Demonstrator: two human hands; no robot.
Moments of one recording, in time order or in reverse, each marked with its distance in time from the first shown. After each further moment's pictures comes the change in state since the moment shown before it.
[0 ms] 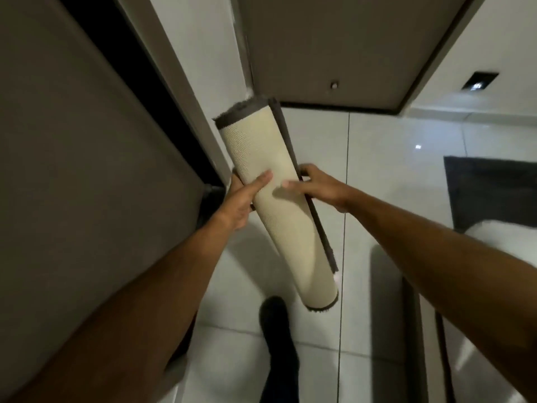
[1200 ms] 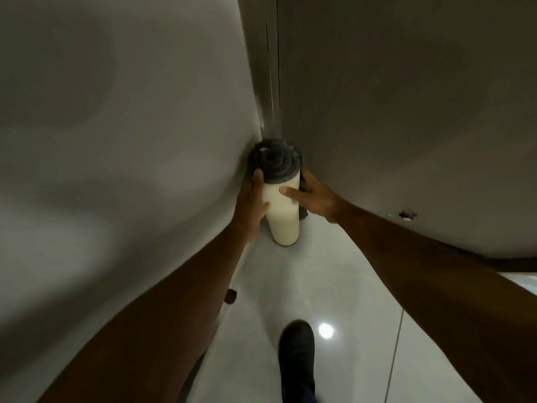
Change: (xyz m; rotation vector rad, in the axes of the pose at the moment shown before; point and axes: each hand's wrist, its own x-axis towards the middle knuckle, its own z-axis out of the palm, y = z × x) left_hand 0.665 0.171 -0.031 -0.069 0.290 -0.021; right_hand 0.701 -0.092 -0.253 0.063 -0.076 -0.059
